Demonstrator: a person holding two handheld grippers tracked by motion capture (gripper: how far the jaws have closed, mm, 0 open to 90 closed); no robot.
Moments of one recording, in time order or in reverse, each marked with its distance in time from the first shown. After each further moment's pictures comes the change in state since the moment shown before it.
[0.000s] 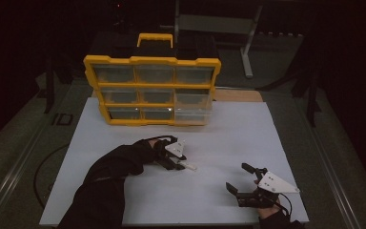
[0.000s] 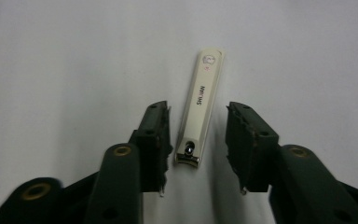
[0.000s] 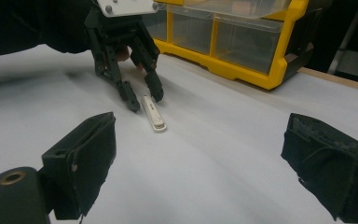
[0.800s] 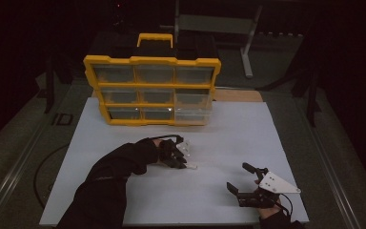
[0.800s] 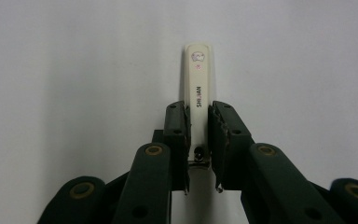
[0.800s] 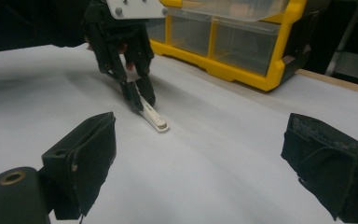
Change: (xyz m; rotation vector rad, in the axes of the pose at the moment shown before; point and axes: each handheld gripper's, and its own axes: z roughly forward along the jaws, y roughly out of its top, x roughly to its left) left arm -0.002 0.024 -0.002 0.146 -0.031 -0.119; right arm 0.000 0.001 -0.002 -0.006 -0.007 0.001
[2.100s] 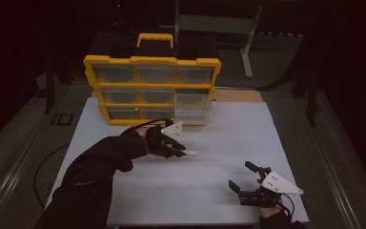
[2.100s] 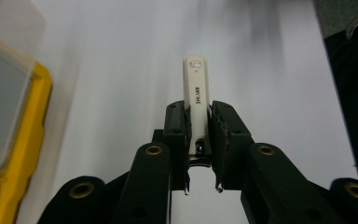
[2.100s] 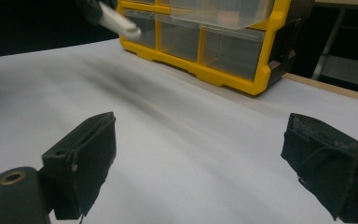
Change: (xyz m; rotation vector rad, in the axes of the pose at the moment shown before) left arm -0.030 0.031 -0.112 -0.169 0.126 -0.031; right arm -0.002 0.003 -0.003 -0.019 -0.037 0.002
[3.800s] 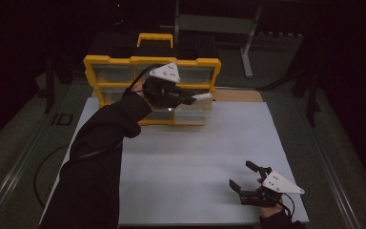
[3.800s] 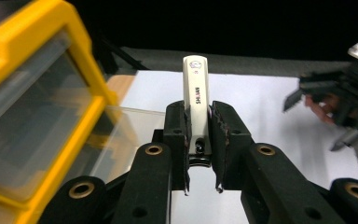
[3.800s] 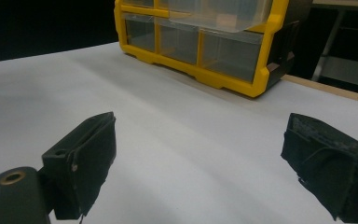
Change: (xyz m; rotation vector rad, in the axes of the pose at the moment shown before) left arm 0.068 0.055 -0.077 -0.313 0.196 -0.134; right arm -0.001 0.001 -0.001 -0.010 -0.001 0.013
